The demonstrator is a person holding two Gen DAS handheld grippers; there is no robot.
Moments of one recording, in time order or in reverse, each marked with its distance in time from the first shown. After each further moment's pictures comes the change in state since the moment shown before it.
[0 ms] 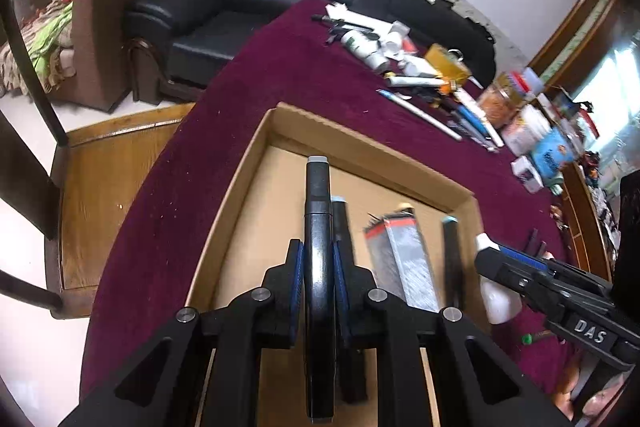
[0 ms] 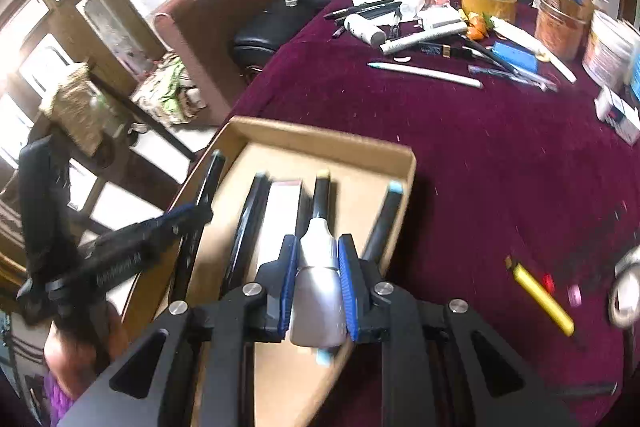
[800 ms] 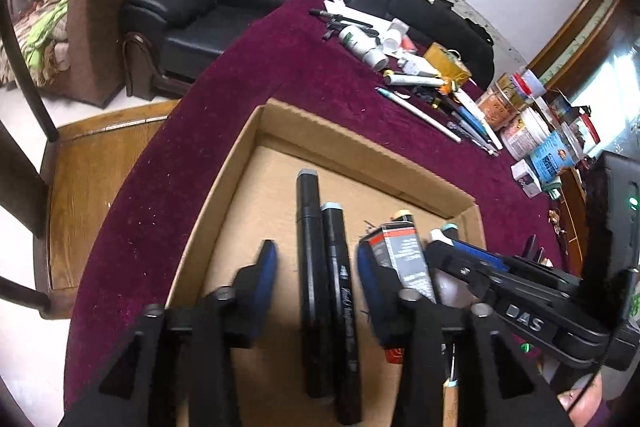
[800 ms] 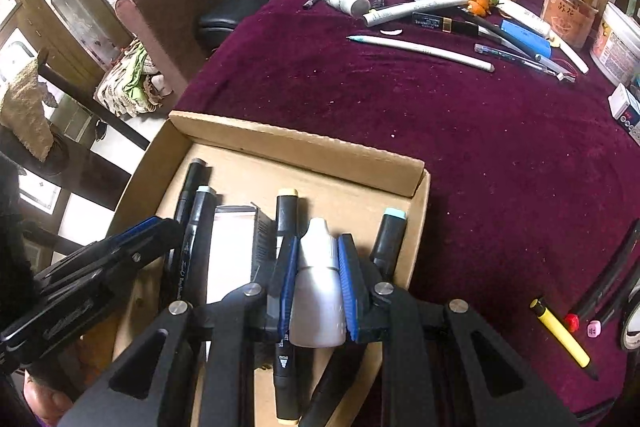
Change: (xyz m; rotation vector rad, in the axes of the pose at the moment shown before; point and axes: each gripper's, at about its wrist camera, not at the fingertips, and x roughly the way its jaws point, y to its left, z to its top) left arm 0.003 -0.006 0.003 -0.003 -0.007 -0.020; right arm 0.051 -0.007 0.012 0.028 0.054 -0.087
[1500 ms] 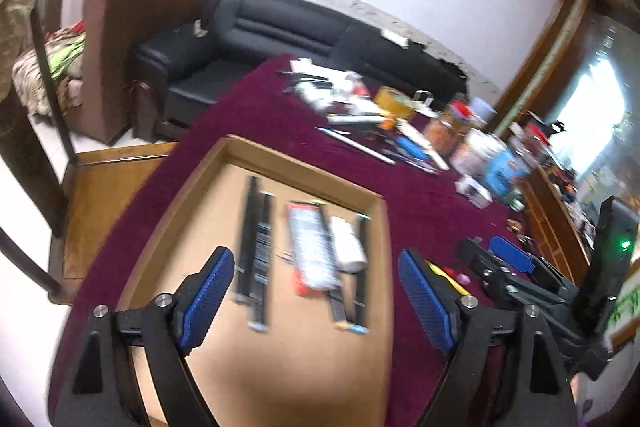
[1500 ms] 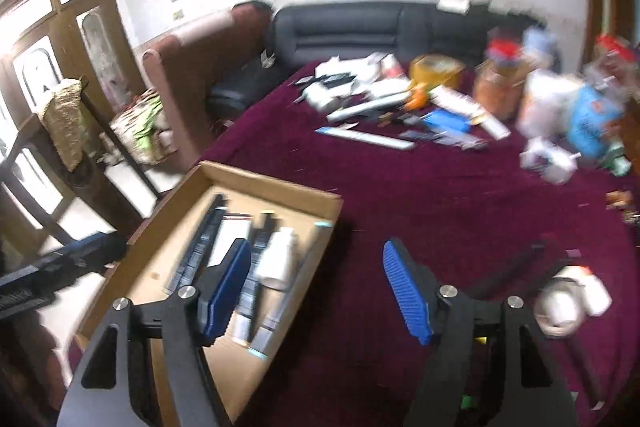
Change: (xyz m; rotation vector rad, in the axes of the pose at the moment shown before) left arm -0.098 -0.075 -0.065 0.026 -0.202 -0.032; right arm -0.137 -0.035 -0.076 -0.091 -0.386 -0.103
